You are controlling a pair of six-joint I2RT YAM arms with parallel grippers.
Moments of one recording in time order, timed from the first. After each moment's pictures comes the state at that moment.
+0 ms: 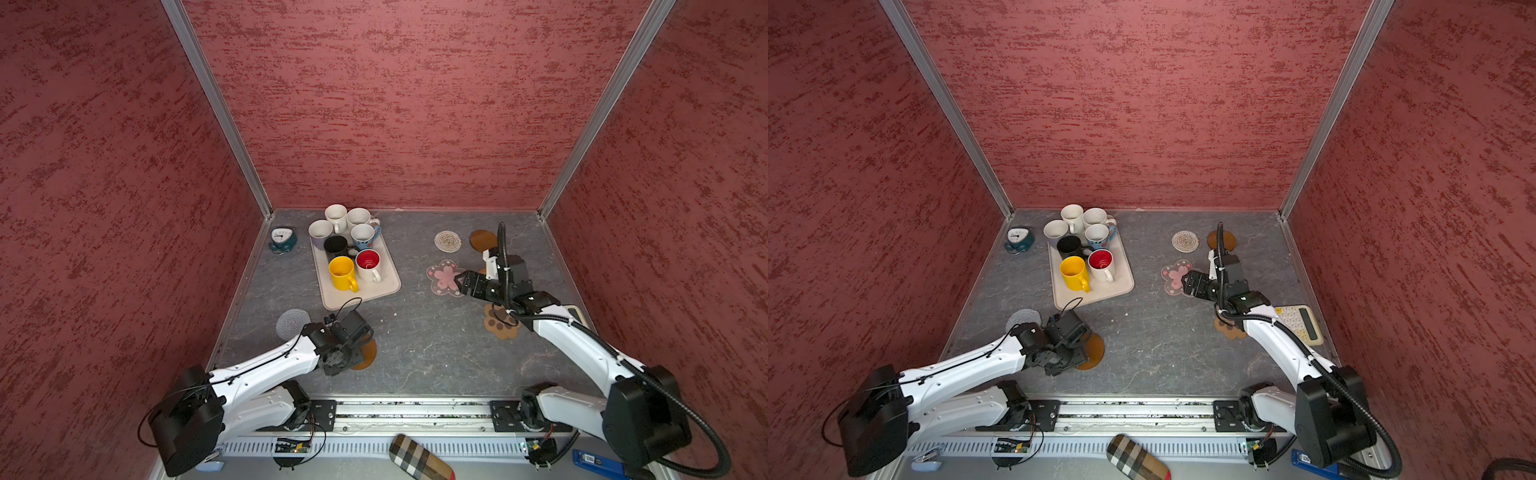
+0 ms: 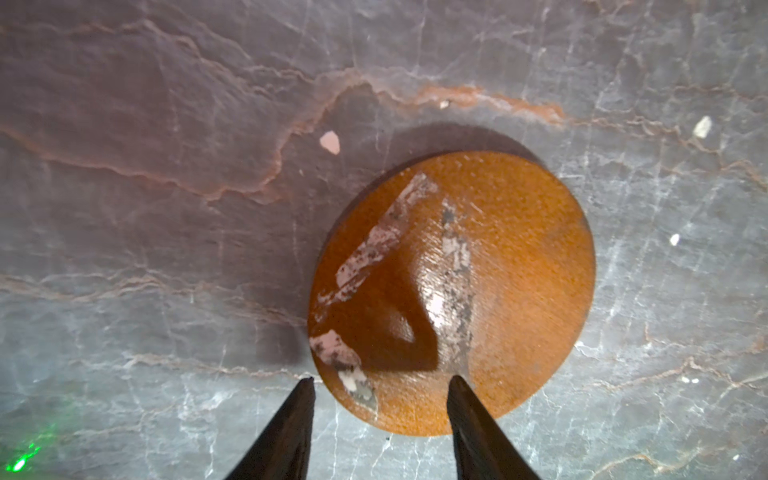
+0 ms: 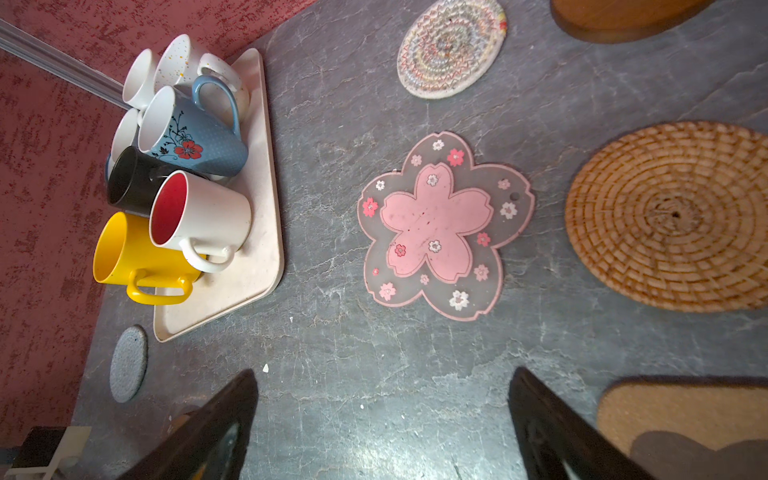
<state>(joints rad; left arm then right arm) -0.80 1.09 0.53 -0.80 -0.06 -1.21 0.29 1.19 0.73 -0.24 -0.21 0.54</state>
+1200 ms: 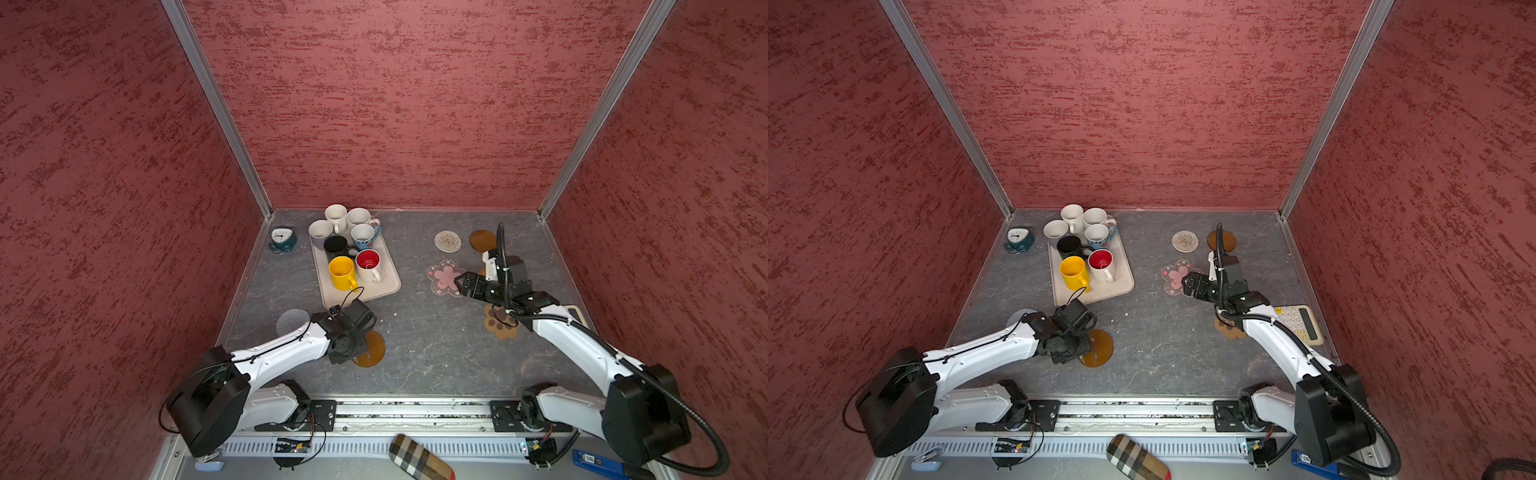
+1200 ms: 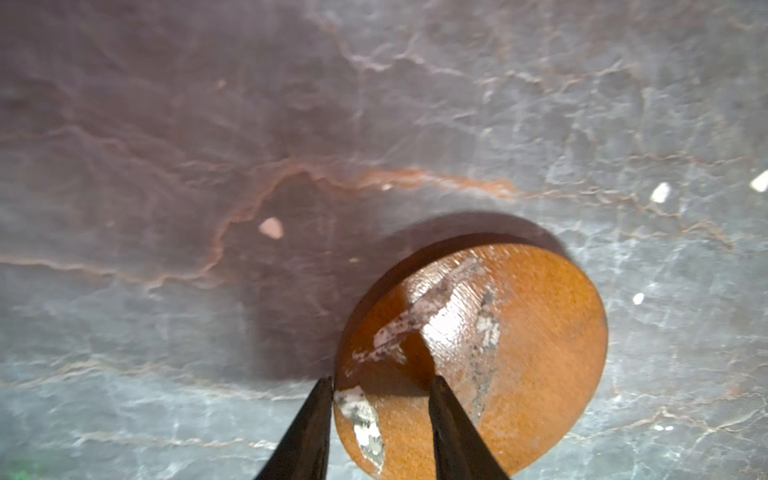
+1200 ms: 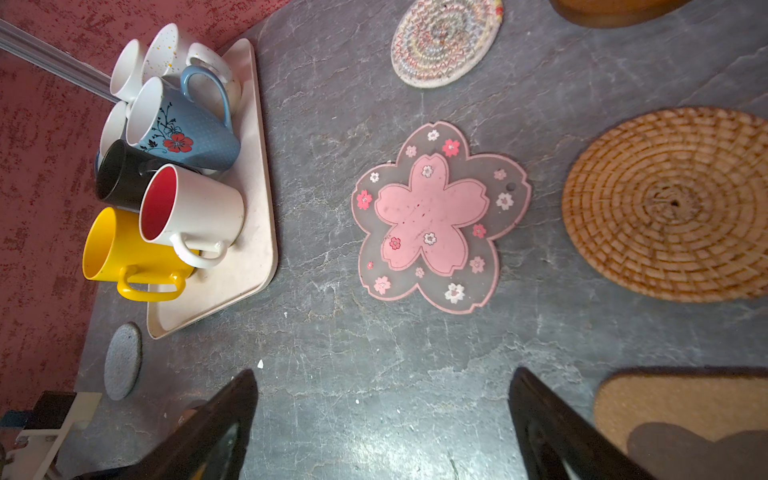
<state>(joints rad) -0.73 1.25 0.61 -0.71 -0.05 -1.12 0.29 1.20 0.73 -0.25 -0.21 0.54</state>
